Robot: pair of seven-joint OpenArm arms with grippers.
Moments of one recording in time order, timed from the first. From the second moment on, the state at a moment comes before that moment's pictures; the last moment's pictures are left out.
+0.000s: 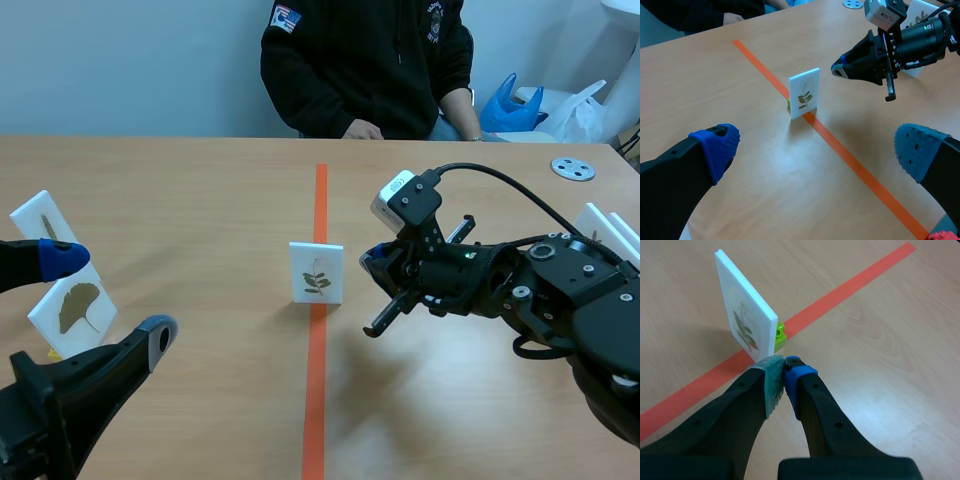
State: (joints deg) left arm 48.0 -32.6 -8.2 119.7 -21.8 -26.8 -6.2; right arm 7.7 16.5 -19.7 67.9 -3.8 29.9 3.5
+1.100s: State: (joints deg) left arm 48.0 -32.6 -8.2 119.7 -21.8 -26.8 -6.2; right arm 7.5 17.6 -19.6 70.6 -3.5 29.9 1.1
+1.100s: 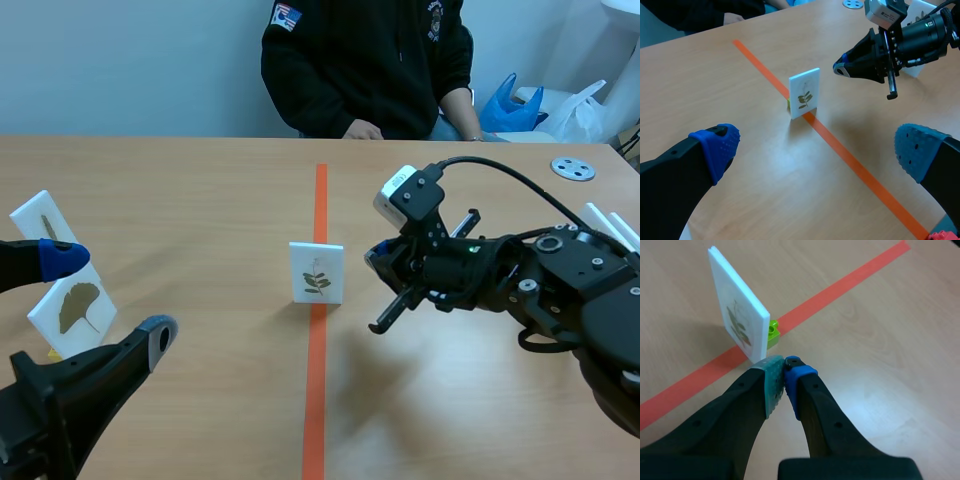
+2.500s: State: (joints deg) left arm 48.0 -32.6 -8.2 119.7 -21.8 -26.8 -5.0; right arm -37.4 24.7 27.2 114.8 25.2 23.3 -11.8
